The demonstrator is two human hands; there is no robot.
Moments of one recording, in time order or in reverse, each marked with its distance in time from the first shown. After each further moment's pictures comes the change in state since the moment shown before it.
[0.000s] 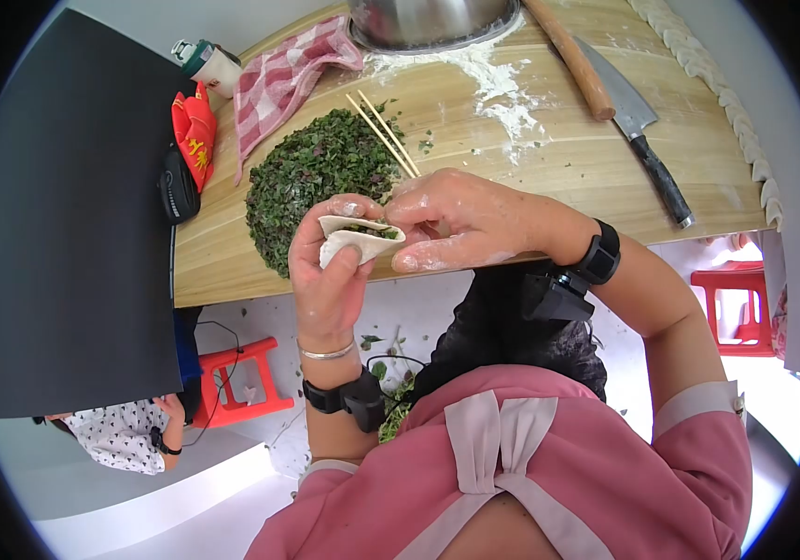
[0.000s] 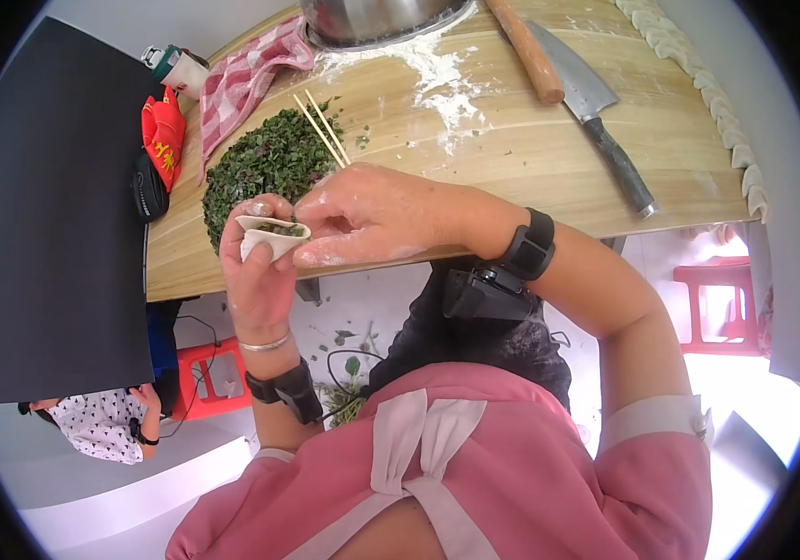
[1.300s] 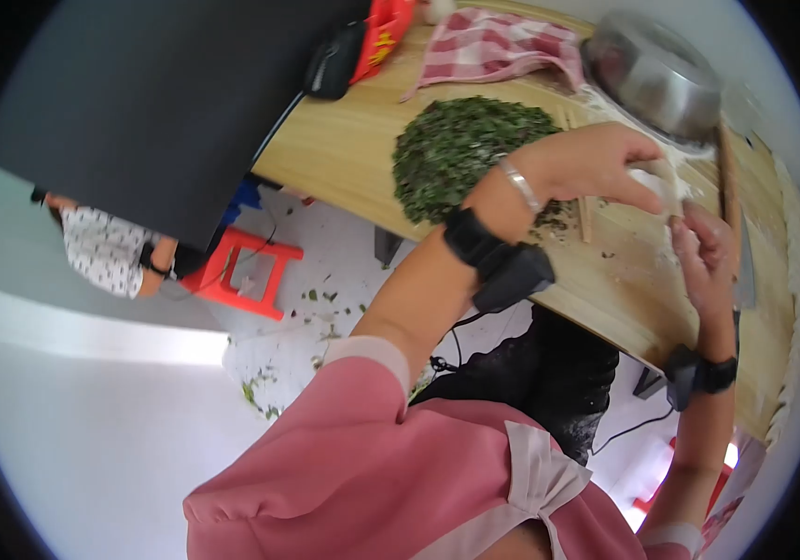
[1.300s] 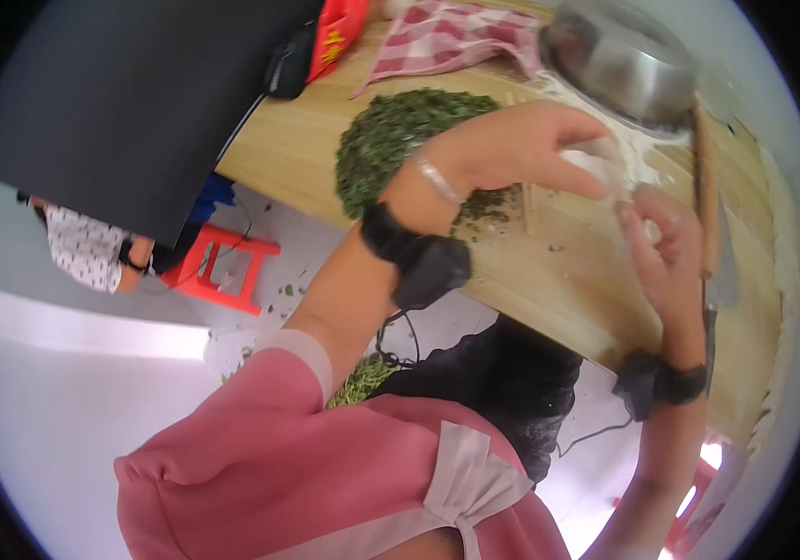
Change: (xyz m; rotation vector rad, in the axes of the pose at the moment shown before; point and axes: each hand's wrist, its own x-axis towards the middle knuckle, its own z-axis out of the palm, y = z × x) left_hand 0.134 -0.003 0.009 0.698 -0.481 -0.026; right_hand -0.026 0.016 -0.072 -0.381 0.383 0.142
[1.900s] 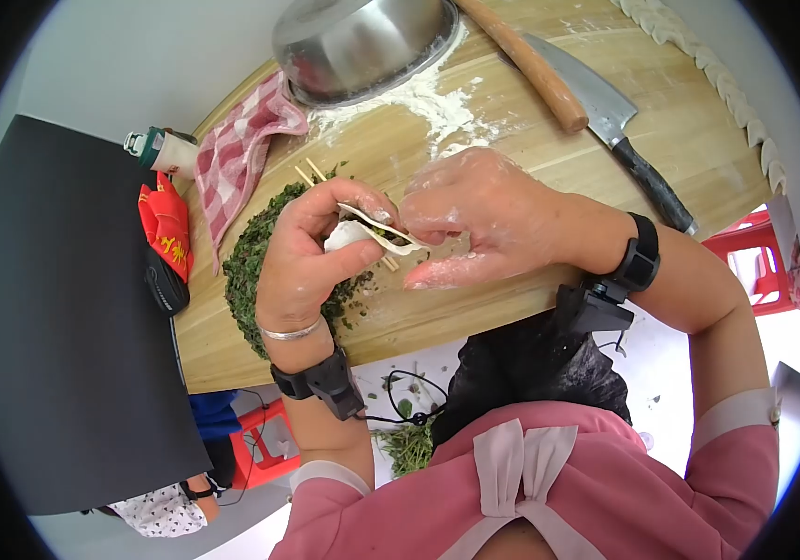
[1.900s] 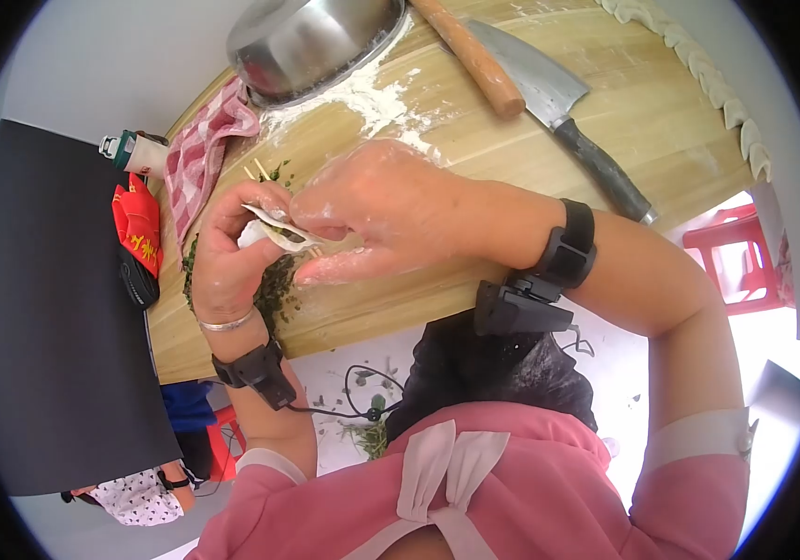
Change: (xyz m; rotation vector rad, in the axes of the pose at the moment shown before) left_hand -0.013 0.008 0.015 -0.375 -0.031 -0.160; right_hand -0.010 -0.010 0.012 0.062 -0.018 -0.208
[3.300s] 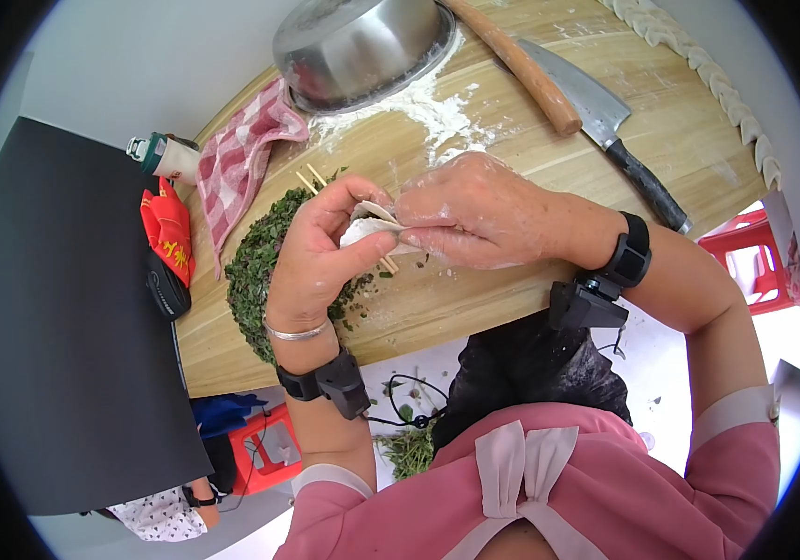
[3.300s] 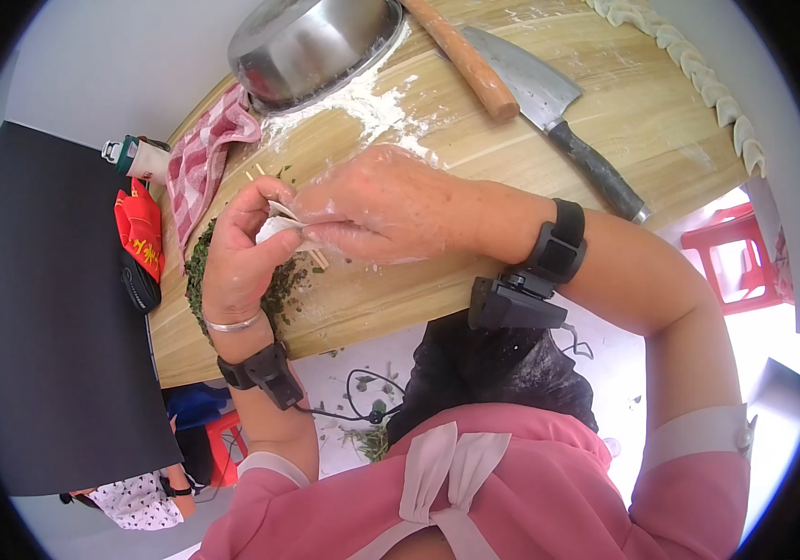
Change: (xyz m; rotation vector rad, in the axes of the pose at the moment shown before) left_hand 0.002 -0.006 0.003 0.052 0.036 -0.072; right_hand -0.002 0.004 0.001 -0.012 -0.035 0.052
